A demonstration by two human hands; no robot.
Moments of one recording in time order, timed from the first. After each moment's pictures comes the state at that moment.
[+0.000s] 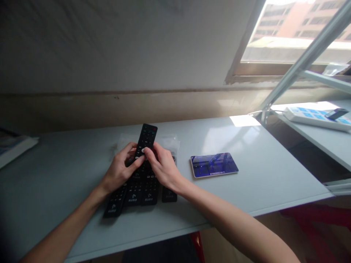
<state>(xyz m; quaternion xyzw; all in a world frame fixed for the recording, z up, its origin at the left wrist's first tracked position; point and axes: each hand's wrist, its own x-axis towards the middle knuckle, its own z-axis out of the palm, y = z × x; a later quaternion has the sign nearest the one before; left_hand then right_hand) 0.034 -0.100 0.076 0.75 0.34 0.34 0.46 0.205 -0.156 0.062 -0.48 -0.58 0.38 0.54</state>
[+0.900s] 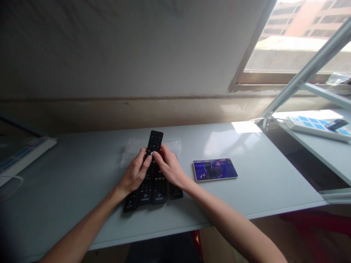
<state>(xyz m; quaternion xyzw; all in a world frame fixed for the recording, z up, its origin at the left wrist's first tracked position) 0.039 -0.106 0.065 0.79 0.38 0.31 0.36 0.211 -0.147 0.063 -0.47 -0.57 0.42 0.53</state>
